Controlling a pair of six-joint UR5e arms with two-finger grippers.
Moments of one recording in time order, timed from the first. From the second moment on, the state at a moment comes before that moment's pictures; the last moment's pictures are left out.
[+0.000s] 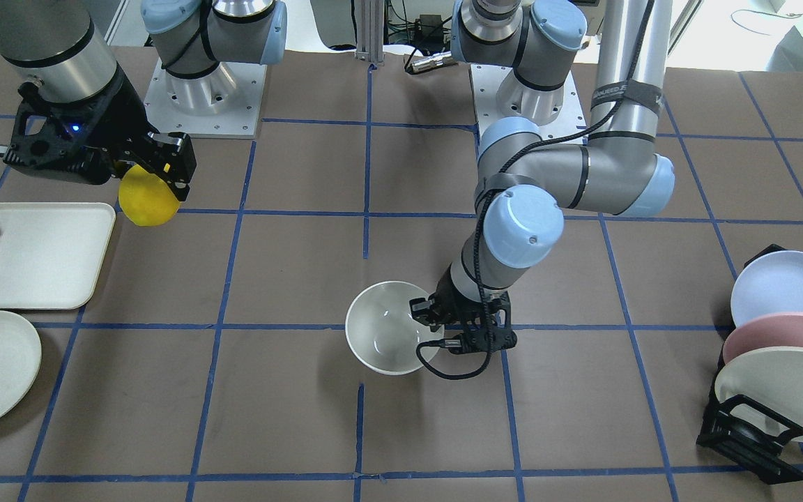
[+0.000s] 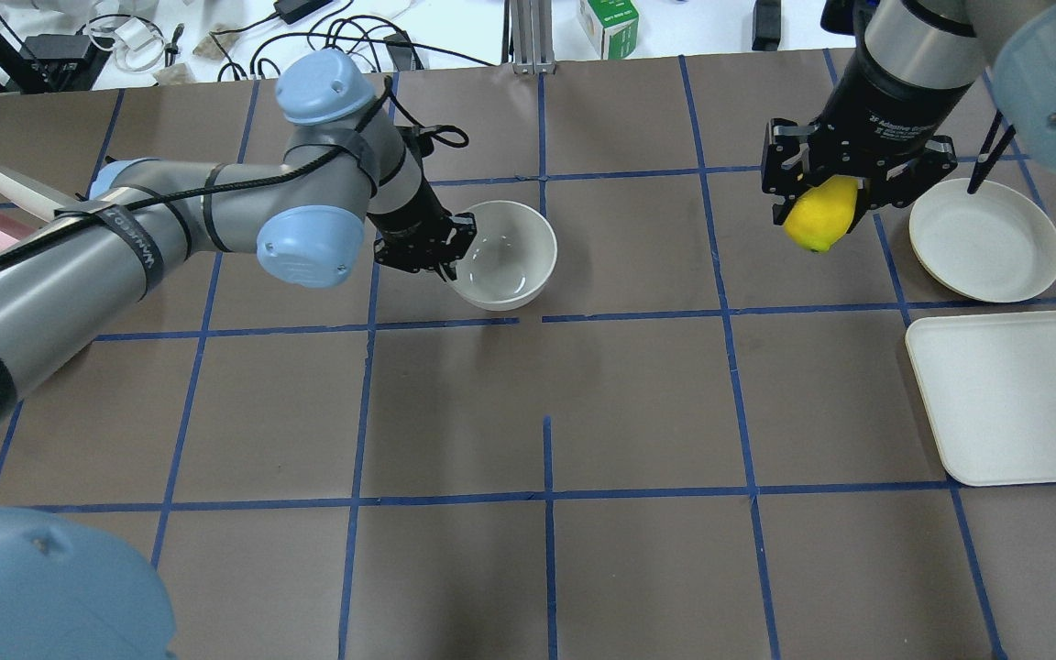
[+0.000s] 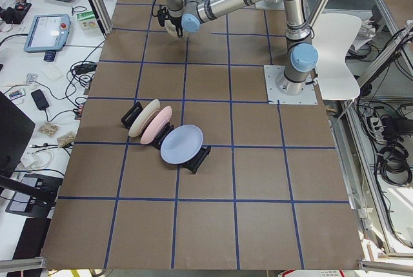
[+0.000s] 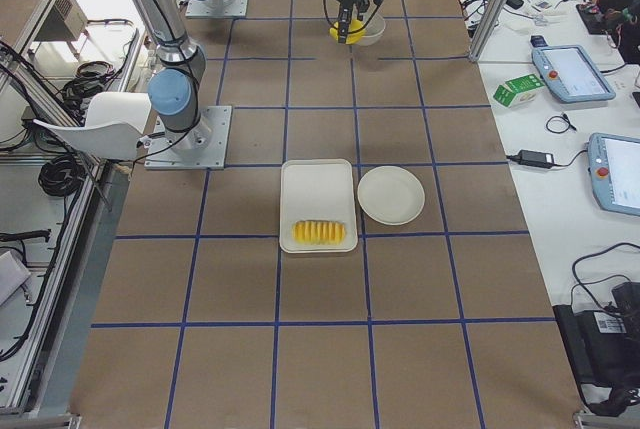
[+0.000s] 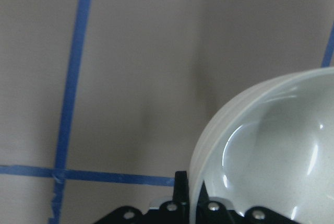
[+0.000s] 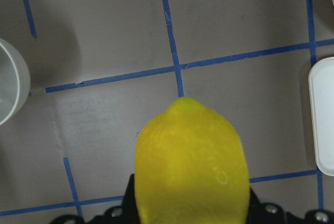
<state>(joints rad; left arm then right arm) -1.73 -2.01 -1.69 -1.01 1.40 -0.32 1.53 -1.56 1.59 -1.58 -1.52 0.11</state>
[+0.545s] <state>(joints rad) -1.78 -2.03 -1.72 -1.01 1.40 -0.37 1.53 -1.55 1.60 -1.59 -1.52 0.11</state>
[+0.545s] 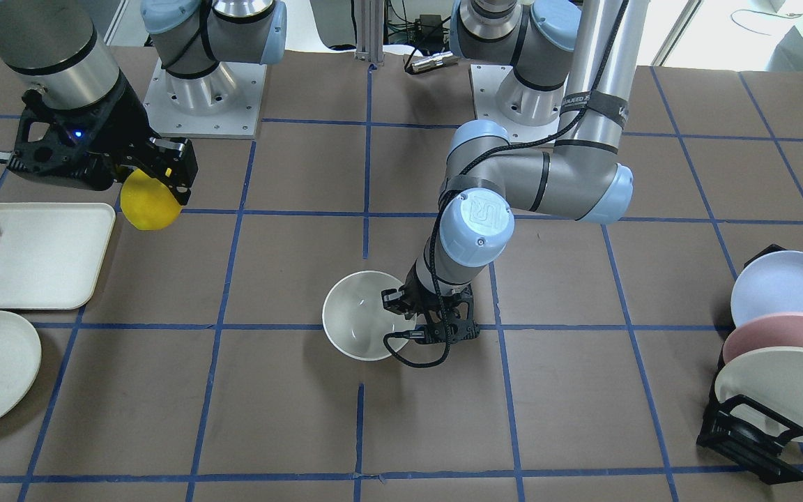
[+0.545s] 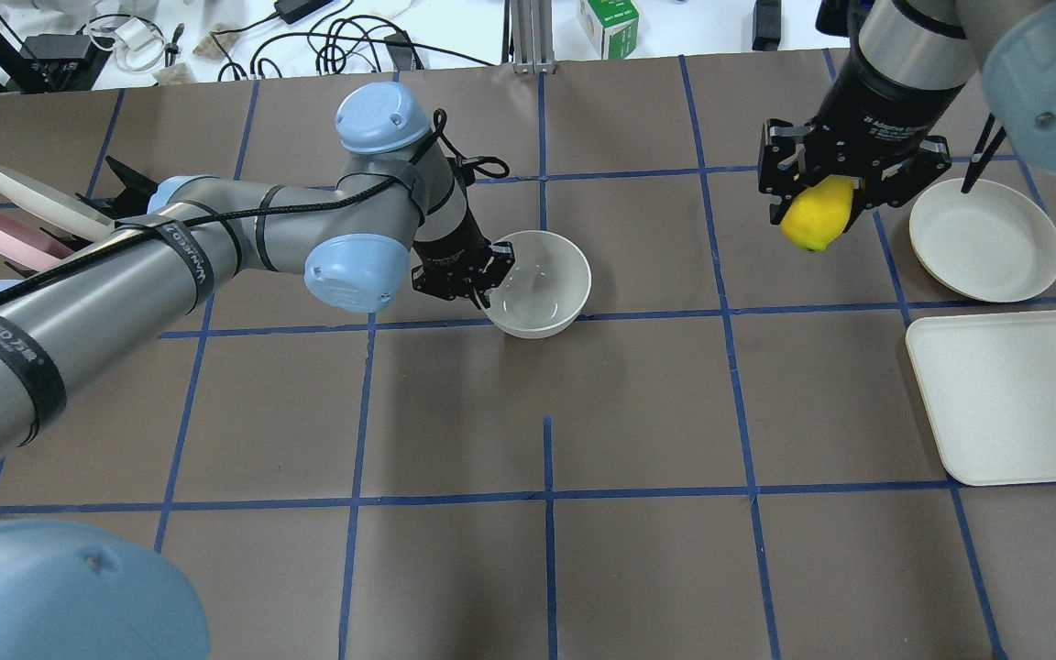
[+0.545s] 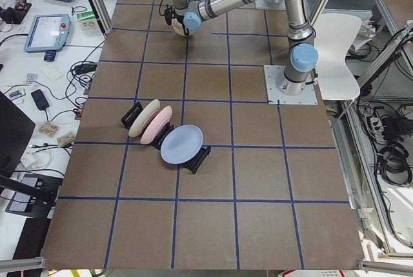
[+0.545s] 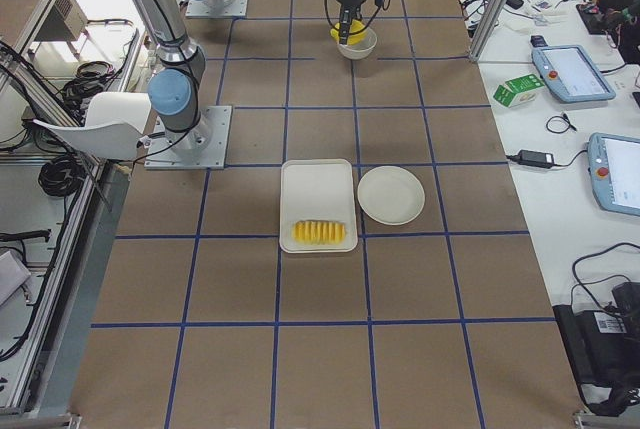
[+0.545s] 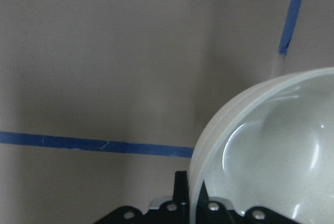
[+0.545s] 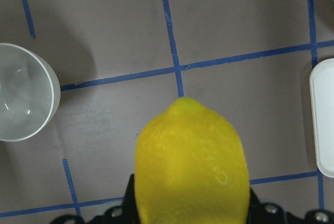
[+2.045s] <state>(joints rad) -1.55 -1.83 -1.51 -1.38 1.59 0.00 1.93 -1.14 1.61 -2.08 -1.53 0.42</state>
